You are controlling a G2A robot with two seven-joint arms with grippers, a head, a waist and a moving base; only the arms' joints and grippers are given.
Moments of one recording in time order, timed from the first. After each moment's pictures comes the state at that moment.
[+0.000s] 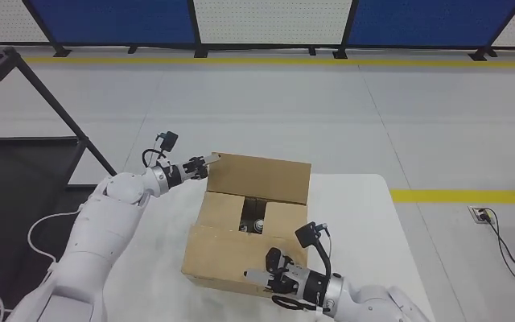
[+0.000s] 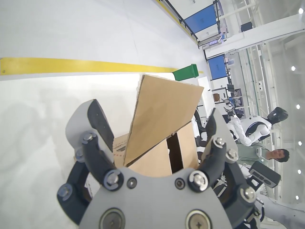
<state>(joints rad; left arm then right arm) 0.10 -1.27 -0.85 -0.32 -0.19 -0.57 -0.82 -1.11 -1.14 1.08 -1.95 -0.22 -0.06 0.63</state>
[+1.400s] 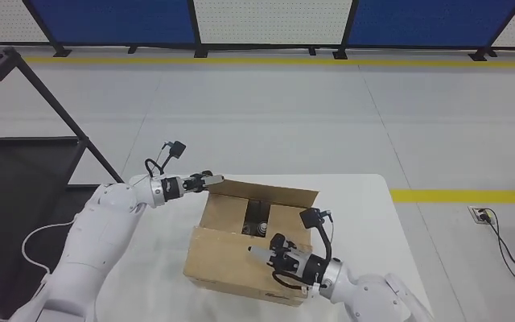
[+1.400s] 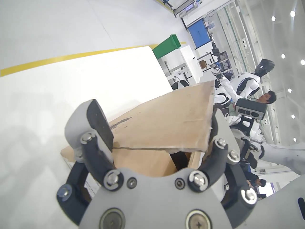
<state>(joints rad) 0.20 -1.20 -0.87 -0.48 -0.27 -0.79 -1.03 -1.04 -1.17 1.07 -1.88 -0.18 0.03 0.58</state>
